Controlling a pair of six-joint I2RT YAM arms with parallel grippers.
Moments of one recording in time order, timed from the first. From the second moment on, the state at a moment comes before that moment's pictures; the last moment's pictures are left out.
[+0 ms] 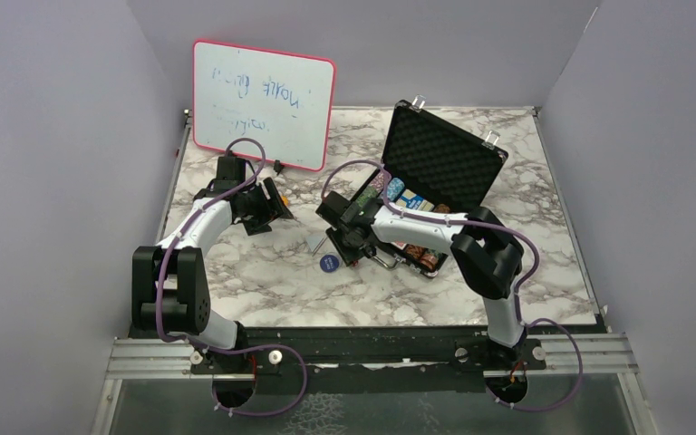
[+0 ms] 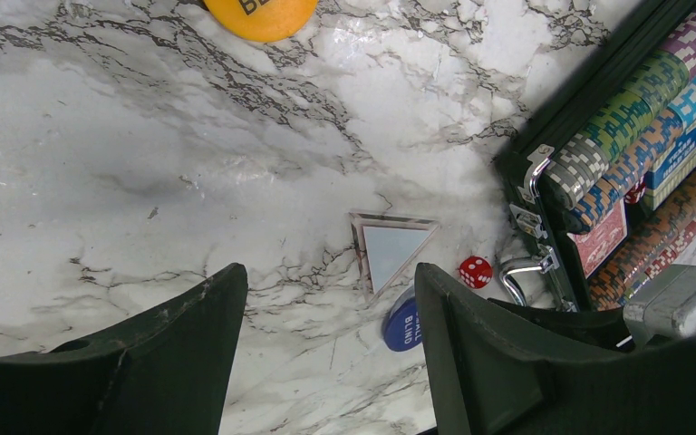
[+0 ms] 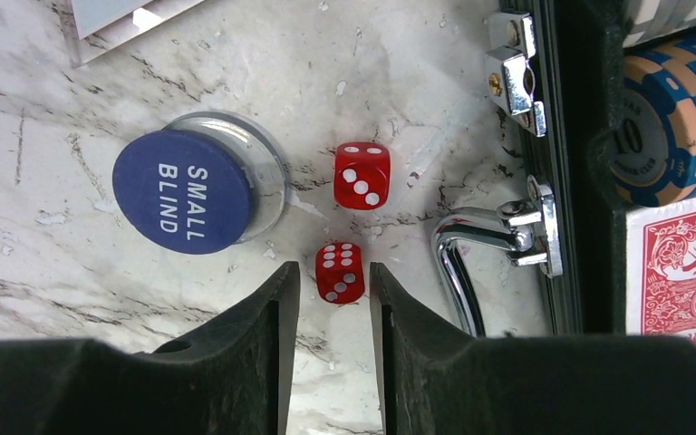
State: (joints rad) left arm -0.04 1.49 0.93 -0.47 0.36 -0.50; right arm 0.97 2.00 1.45 -0.68 0.11 0.34
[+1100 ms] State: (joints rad) left arm -0.04 1.49 0.98 -0.47 0.35 -0.48; right arm 0.60 1.72 1.33 -0.74 0.32 0.78
